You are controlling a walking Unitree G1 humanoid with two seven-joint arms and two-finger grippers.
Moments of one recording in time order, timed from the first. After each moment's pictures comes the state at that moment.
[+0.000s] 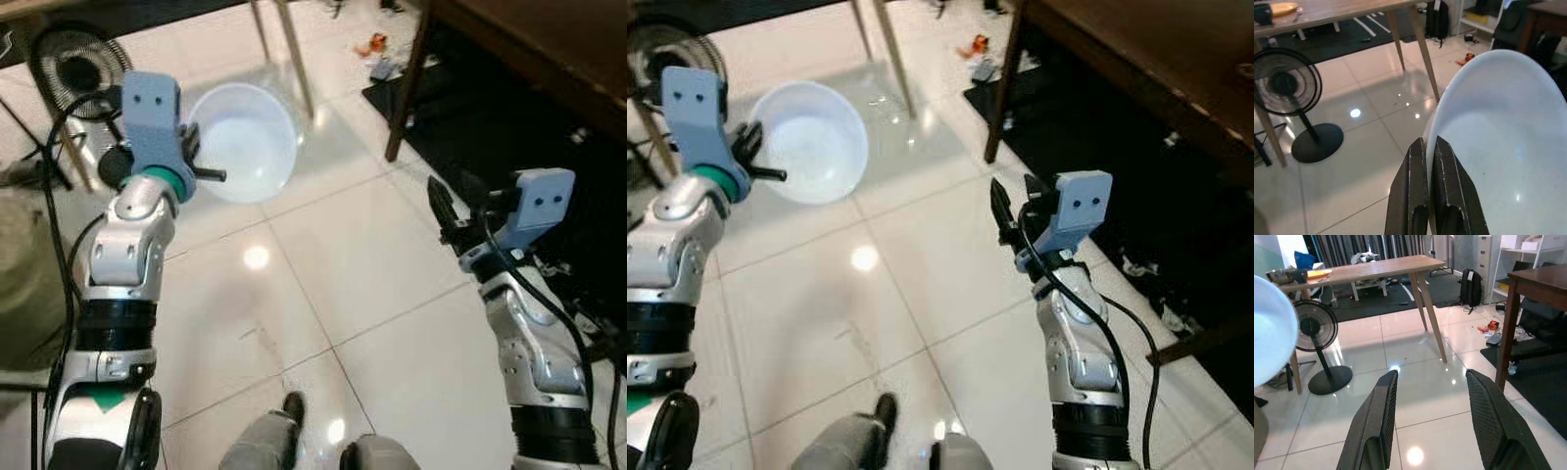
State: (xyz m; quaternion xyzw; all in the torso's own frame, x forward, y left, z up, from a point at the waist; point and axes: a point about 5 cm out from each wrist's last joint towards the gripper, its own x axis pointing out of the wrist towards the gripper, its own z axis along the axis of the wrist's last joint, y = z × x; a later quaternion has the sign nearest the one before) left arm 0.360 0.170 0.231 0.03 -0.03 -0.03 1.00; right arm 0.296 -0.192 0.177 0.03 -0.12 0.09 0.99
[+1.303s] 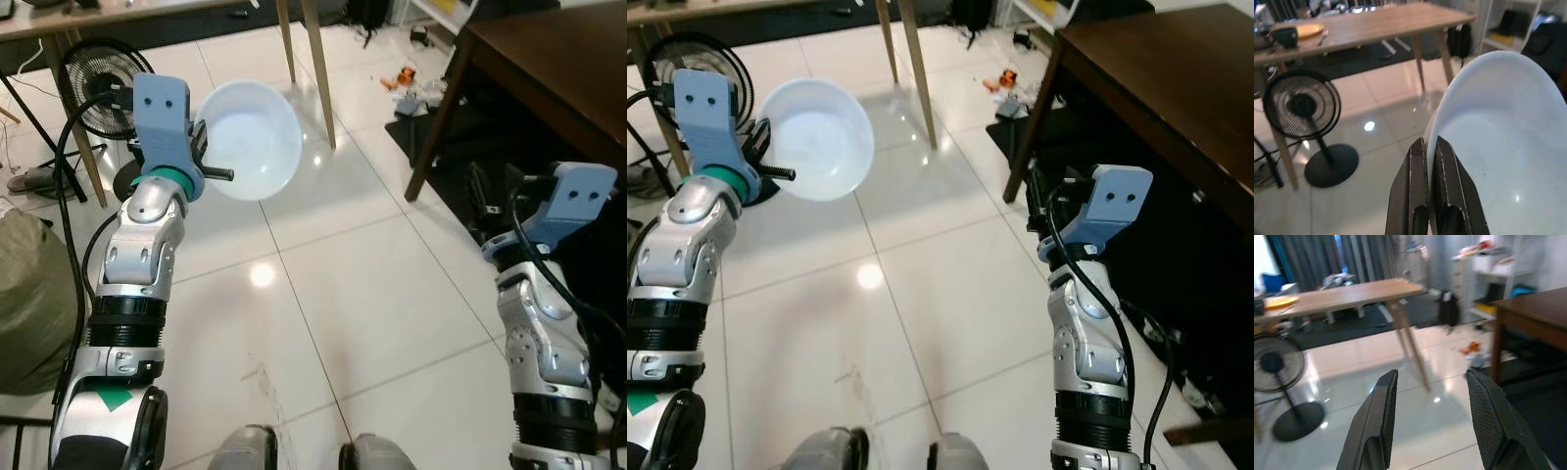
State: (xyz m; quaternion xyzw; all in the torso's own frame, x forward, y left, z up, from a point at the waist) left arm 0.364 0.177 0.224 0.04 -0.05 -0.01 1.00; right arm 0.303 -0.201 0.181 0.06 -0.14 0.00 0.99
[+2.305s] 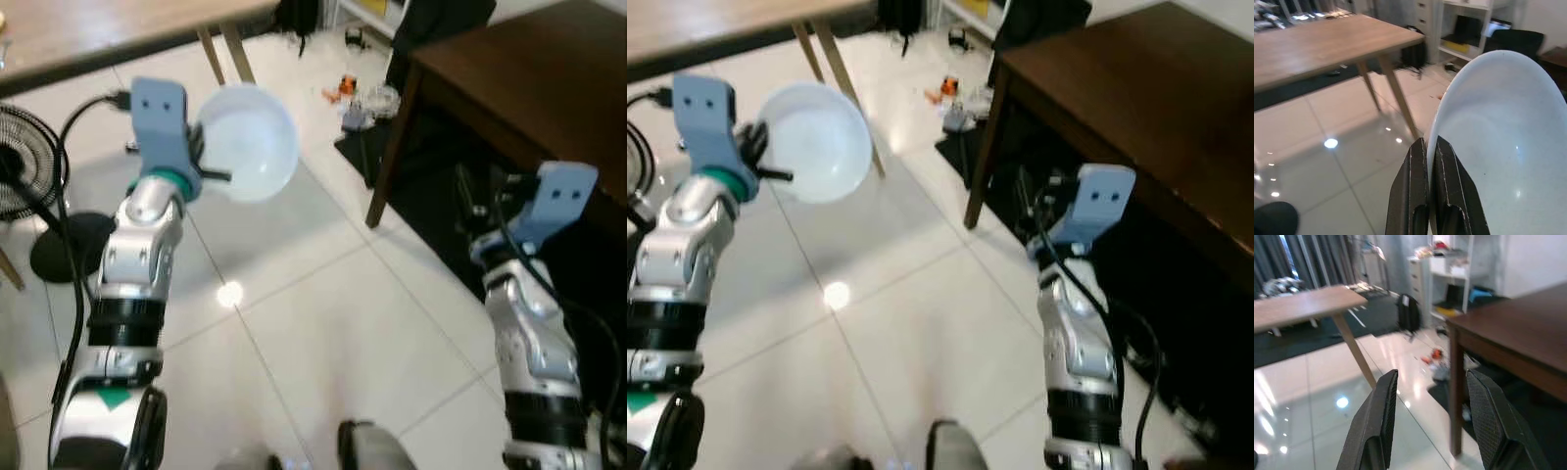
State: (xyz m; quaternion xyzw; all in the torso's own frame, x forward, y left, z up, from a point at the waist) left arm 0.365 0.165 0.226 0.03 -0.05 -0.03 1.00; right arm 0.308 -0.199 0.184 0.06 -0.14 0.00 0.99
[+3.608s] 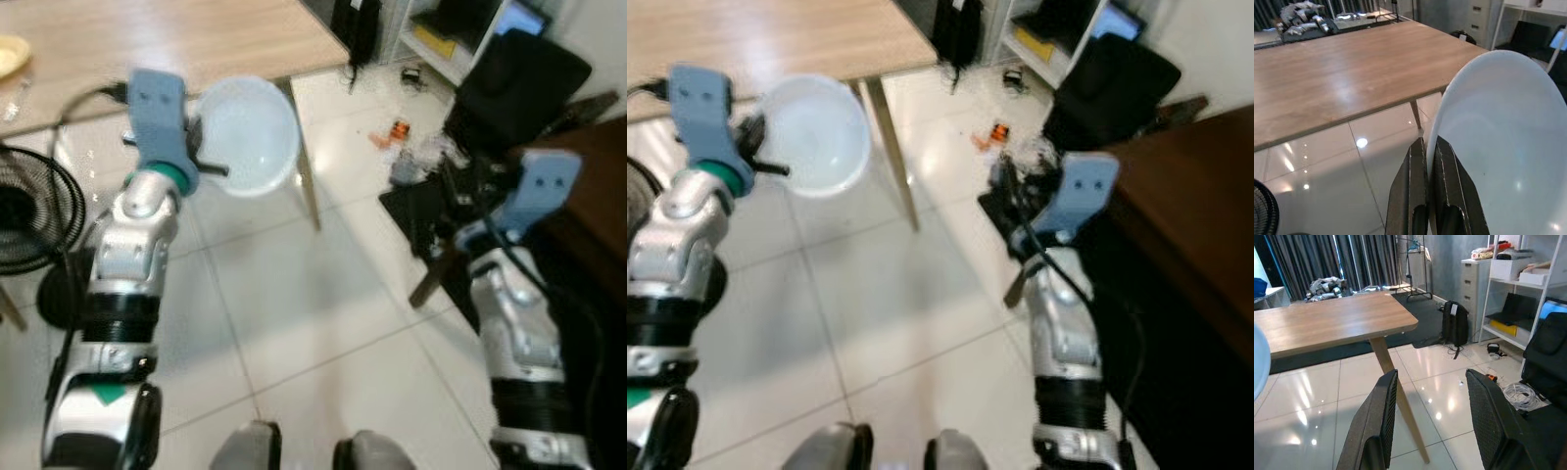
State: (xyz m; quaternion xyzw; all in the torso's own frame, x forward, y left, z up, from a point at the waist) left arm 0.365 0.175 0.228 0.04 -0.06 -0.01 1.00; right arm 0.315 -0.183 0.184 0.05 -0.14 0.03 0.99
